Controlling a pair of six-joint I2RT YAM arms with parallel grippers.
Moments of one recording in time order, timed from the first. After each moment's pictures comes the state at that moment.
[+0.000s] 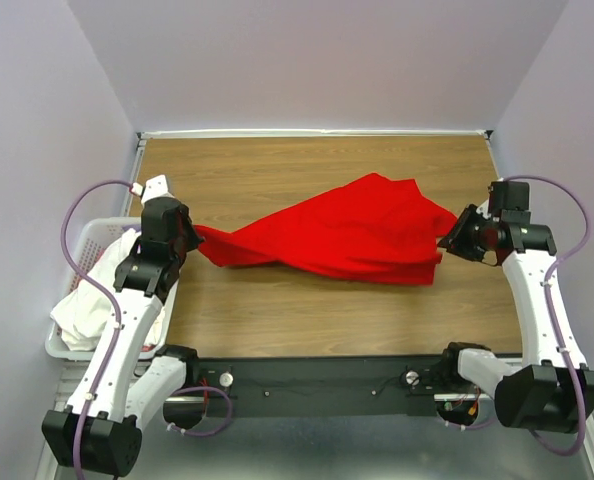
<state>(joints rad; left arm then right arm) -0.16 0.88 0.86 -0.55 -0.23 -0.46 -0.11 1.10 1.04 -0.89 -0.17 0.45</state>
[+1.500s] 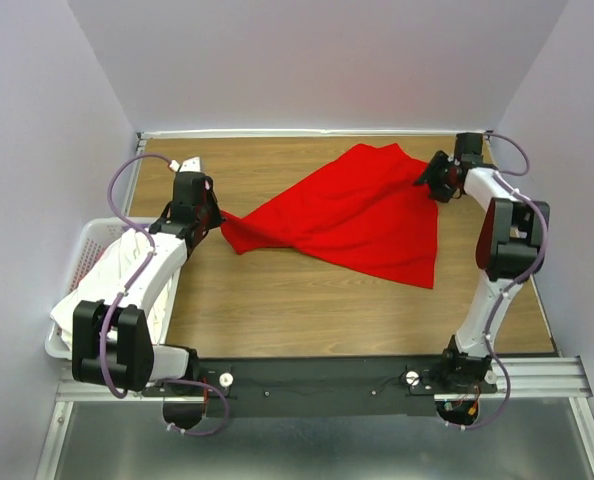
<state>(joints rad) -0.16 1.31 0.91 -0.24 -0.09 -0.42 -0.10 2.08 1.54 -0.35 -0.19 0.54</state>
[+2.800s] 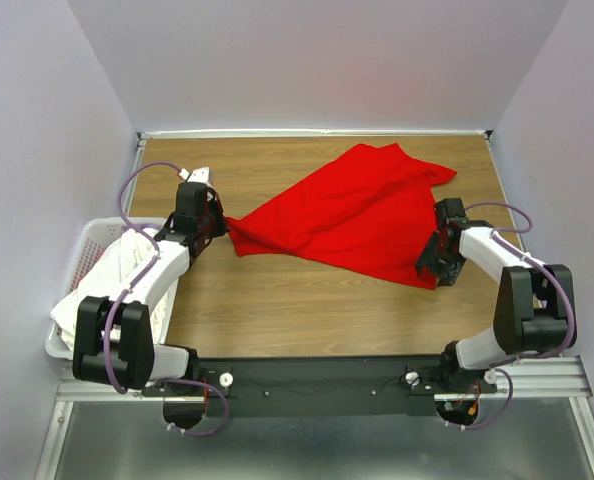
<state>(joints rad) -0.16 1.32 0.80 -0.10 0.01 -0.35 0.04 1.49 0.83 -0.69 0.14 0.61</state>
